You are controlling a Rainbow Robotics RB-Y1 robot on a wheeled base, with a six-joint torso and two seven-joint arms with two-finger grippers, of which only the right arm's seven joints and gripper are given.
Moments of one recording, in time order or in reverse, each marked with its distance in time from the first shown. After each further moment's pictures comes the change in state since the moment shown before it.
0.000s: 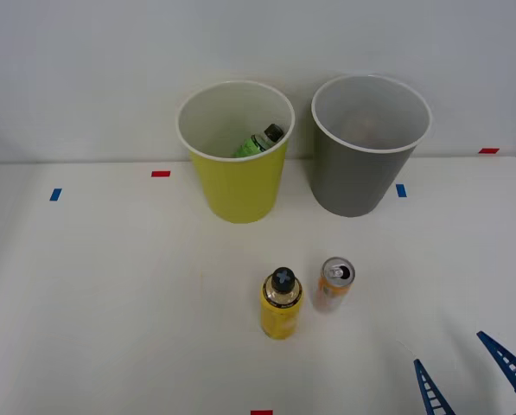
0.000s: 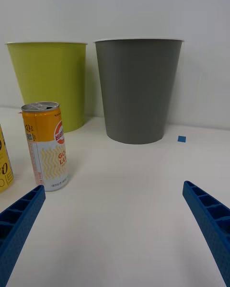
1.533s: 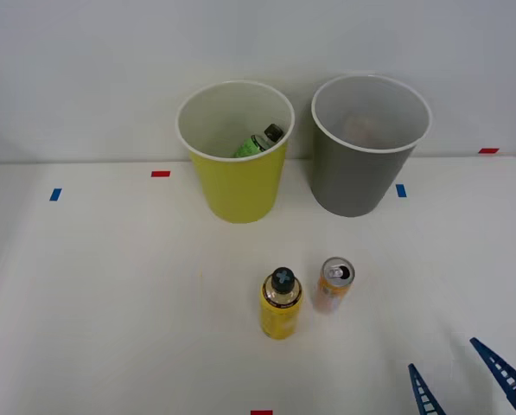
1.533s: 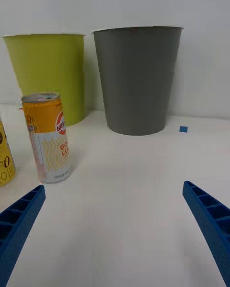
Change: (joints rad) arm -0.003 0.006 0.041 0.043 -0.040 0.010 0.010
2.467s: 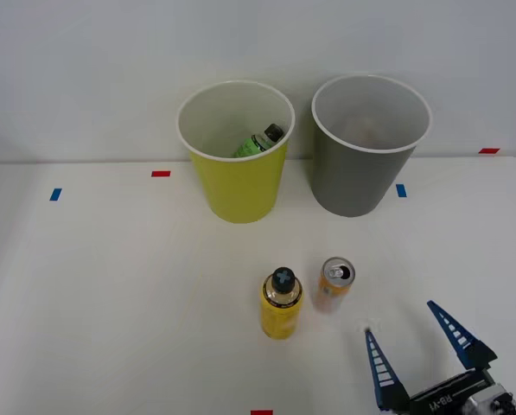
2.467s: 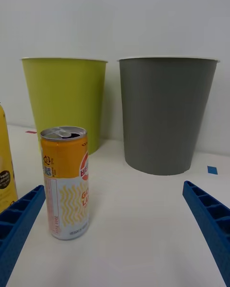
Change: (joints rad) arm -0.119 -0.108 0.277 -0.033 -0.274 0.146 0.352
